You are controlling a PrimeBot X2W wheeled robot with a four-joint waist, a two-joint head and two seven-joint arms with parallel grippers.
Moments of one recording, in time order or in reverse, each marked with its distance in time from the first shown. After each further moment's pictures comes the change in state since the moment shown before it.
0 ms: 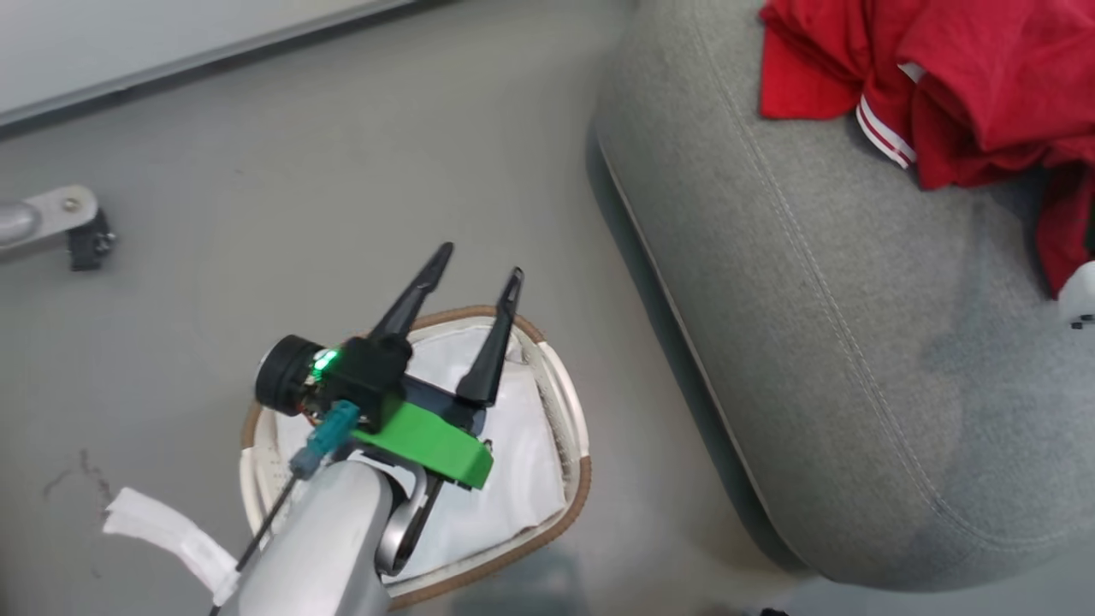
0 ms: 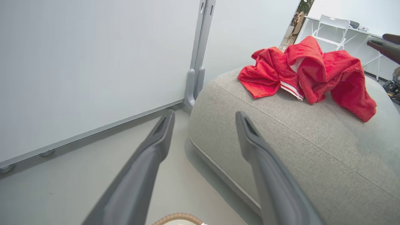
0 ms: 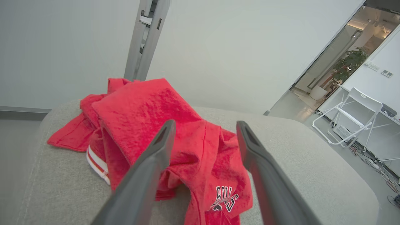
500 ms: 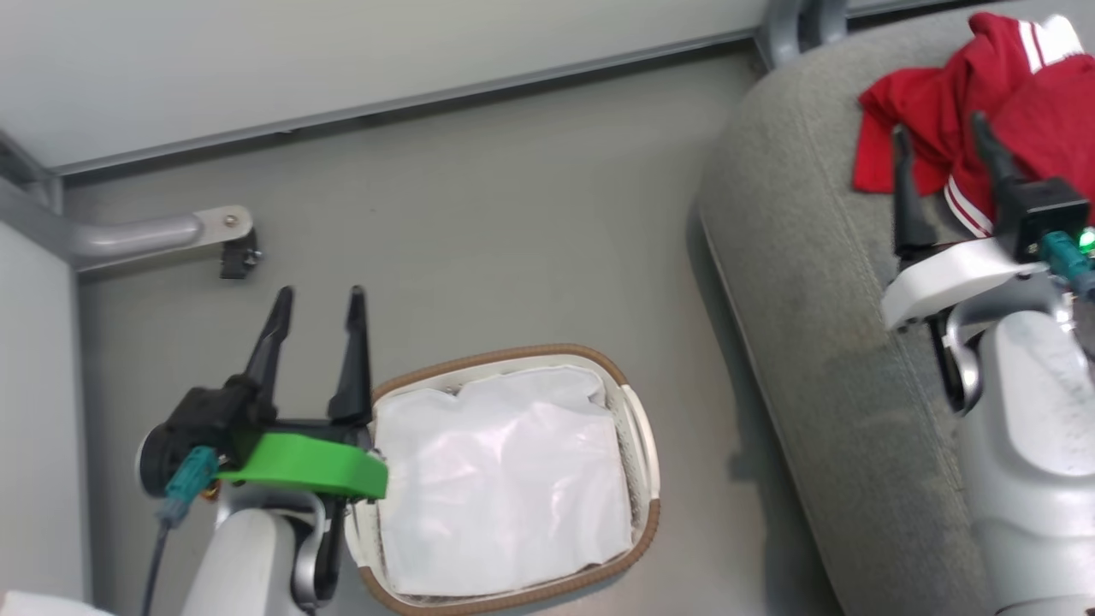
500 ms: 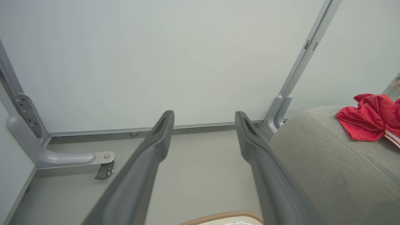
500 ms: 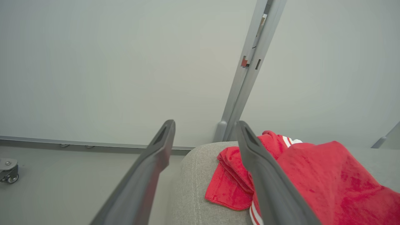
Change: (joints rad) left arm 0.148 -0.060 0.329 -0.018 -0.010 0.007 0.000; right arm -0.070 0.138 0.212 0.094 0.076 0.000 0.000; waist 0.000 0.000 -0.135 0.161
